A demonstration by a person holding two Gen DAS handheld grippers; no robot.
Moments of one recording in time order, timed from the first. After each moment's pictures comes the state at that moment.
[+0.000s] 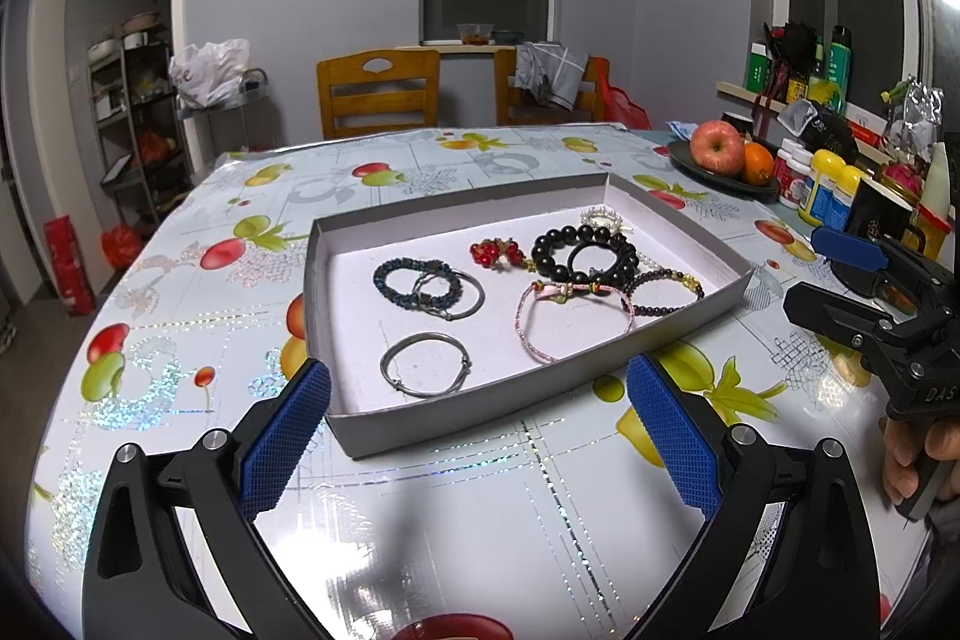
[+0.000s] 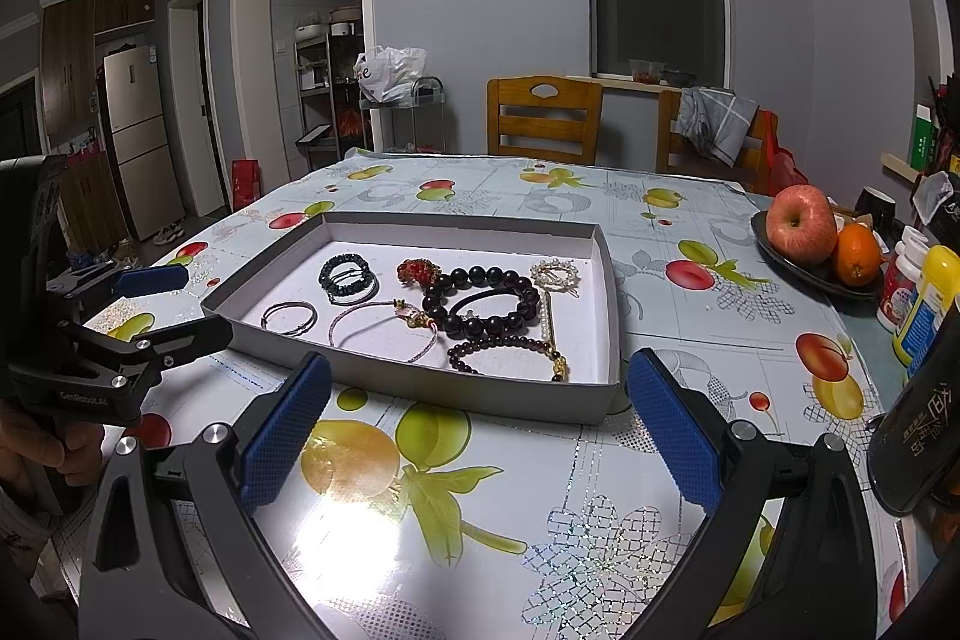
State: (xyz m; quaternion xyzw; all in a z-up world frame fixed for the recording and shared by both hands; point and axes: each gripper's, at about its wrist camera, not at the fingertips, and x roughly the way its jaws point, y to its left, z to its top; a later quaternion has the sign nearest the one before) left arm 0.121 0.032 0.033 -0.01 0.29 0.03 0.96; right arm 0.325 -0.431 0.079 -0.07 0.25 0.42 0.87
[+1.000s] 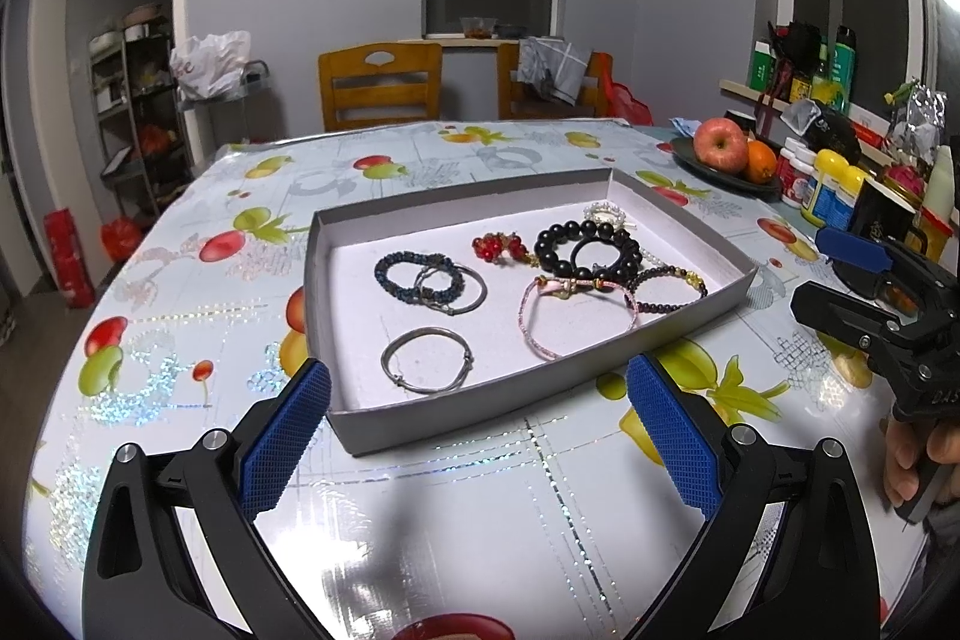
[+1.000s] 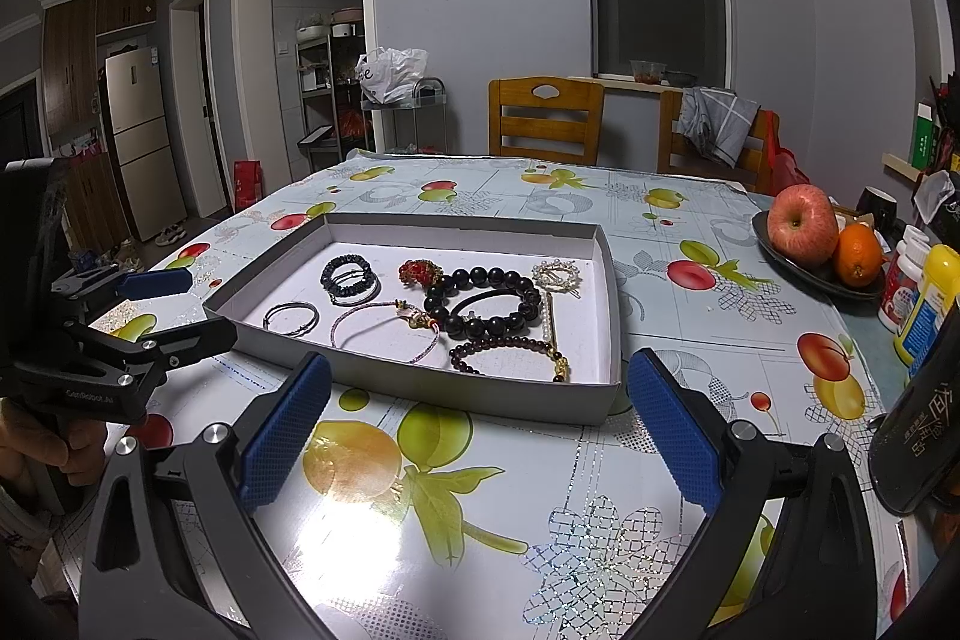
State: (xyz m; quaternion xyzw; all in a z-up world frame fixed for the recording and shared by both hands) left arm 0.122 0.035 0.031 -0.02 0.30 0.03 0.95; right arm 0.325 -0.432 0.079 -0.07 0.25 0.42 0.87
